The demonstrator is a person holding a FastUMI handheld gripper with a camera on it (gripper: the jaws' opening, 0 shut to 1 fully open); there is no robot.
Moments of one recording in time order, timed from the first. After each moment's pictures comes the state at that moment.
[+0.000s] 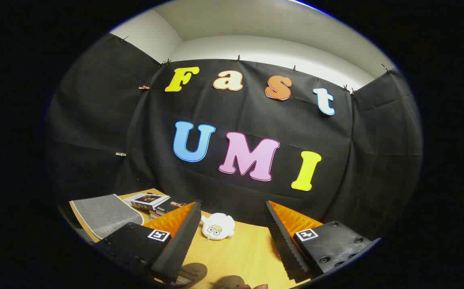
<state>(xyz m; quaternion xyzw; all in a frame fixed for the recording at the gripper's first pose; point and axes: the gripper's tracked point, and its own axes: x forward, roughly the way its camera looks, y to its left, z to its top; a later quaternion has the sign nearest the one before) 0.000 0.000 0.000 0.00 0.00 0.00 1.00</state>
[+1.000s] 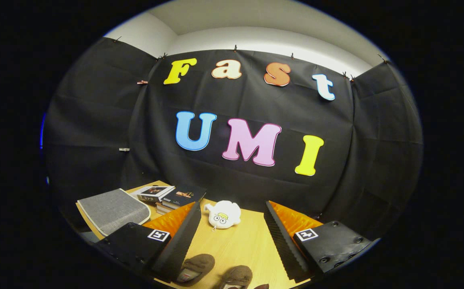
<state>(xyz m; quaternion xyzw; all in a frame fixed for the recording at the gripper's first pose) -0.011 0.017 -0.035 0.04 0.06 0.02 1.00</state>
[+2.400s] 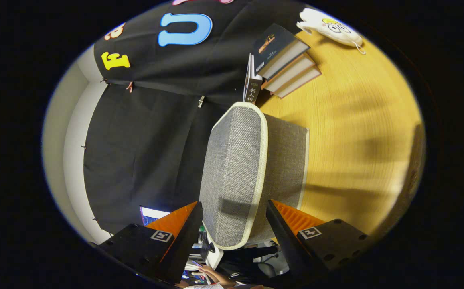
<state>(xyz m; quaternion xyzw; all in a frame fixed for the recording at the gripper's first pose) -0.007 0.349 -0.193 0.54 0.45 0.37 0.60</state>
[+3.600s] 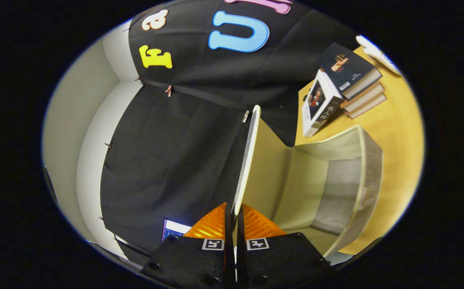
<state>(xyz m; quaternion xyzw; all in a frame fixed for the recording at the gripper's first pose) 0.023 0.440 -0.002 0.55 0.32 0.42 0.65</state>
